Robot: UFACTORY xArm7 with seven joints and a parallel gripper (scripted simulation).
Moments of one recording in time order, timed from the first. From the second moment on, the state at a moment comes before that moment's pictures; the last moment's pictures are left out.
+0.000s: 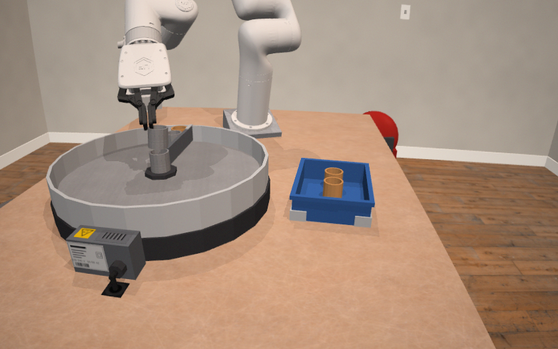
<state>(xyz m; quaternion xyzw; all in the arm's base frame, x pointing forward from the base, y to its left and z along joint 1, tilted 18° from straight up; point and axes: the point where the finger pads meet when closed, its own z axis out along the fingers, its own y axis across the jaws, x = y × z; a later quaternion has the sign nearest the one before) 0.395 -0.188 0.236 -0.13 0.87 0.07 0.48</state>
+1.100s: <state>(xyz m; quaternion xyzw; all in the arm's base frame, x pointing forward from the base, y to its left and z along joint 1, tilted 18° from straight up) 0.397 -0.188 0.231 -0.13 0.87 0.07 0.48</state>
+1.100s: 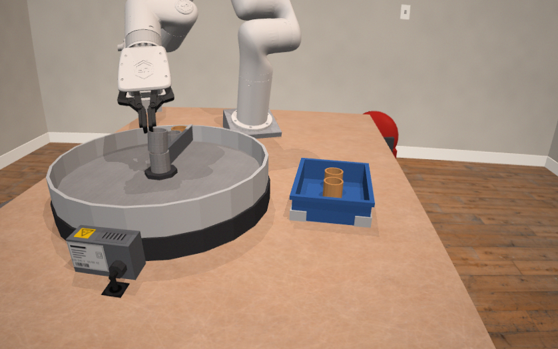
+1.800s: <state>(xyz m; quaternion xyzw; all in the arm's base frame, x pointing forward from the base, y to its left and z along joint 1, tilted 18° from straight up) 0.398 -0.188 0.229 -0.13 0.87 0.07 0.48</state>
